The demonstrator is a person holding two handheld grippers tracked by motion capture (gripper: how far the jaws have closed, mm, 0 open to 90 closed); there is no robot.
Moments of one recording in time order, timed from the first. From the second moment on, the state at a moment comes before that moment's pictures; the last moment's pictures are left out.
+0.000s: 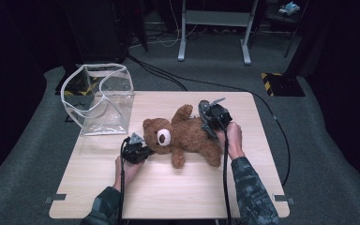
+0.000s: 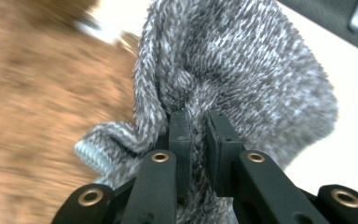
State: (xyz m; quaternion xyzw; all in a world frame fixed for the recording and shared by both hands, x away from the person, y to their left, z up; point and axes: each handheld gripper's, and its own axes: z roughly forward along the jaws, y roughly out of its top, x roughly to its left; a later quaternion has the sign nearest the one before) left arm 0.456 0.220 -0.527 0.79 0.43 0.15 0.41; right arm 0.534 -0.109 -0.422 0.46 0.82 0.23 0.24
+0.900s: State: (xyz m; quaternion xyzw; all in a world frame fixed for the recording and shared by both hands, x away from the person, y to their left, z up) left arm 0.456 0.220 -0.527 0.80 0.42 0.15 0.41; right arm 0.556 -0.101 -0.420 0.48 0.81 0.24 0.23
